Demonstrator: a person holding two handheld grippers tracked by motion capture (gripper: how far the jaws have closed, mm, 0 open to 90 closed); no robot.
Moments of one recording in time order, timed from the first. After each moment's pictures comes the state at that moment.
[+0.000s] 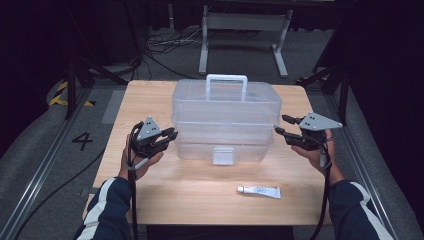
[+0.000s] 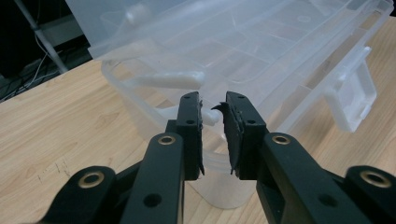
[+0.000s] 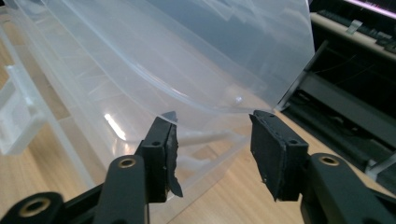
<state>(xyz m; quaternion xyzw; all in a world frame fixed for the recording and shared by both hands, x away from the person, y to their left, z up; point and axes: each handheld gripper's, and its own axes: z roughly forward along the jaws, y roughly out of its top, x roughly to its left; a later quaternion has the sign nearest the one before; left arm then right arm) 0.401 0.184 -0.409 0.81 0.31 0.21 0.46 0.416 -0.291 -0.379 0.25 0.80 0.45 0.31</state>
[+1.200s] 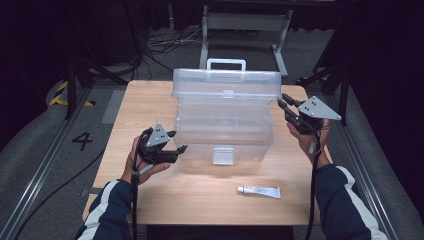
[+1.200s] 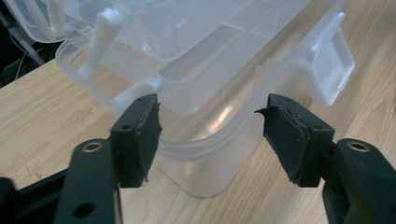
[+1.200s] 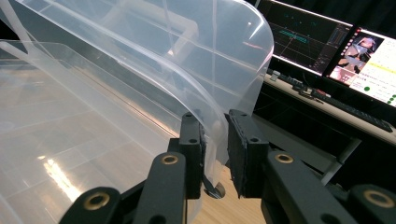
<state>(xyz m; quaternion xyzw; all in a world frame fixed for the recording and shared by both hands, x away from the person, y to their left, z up) 0.393 0.167 -0.418 0.83 0.27 0.20 0.44 0.437 -0.272 -0.351 0.28 0.71 0.48 0.43</state>
